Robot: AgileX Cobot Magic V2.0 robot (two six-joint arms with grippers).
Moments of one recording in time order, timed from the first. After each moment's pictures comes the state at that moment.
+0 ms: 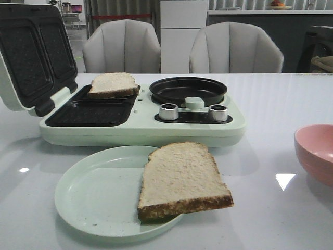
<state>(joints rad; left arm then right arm) -0.93 0.75 -0.76 0.05 0.79 -0.19 0.00 0.87 -0.62 0.29 0.72 -0.07</state>
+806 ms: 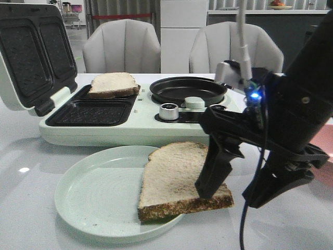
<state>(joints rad) -0.93 0.73 -0.76 0.05 0.79 -0.19 0.38 1.66 -0.87 0.69 0.66 -0.31</state>
